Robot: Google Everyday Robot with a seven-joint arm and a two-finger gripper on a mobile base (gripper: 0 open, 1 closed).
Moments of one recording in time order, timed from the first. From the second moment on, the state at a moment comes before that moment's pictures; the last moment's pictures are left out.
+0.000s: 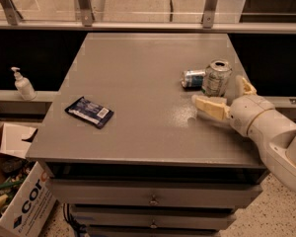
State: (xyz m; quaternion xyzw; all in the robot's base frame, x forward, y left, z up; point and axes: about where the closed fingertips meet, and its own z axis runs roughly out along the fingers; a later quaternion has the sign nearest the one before) arm 0.578 -0.200 0.860 -0.20 0.71 0.09 0.67
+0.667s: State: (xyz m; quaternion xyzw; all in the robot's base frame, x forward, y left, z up) arm 0.534 -0.225 0.868 -0.20 0.70 0.08 0.68
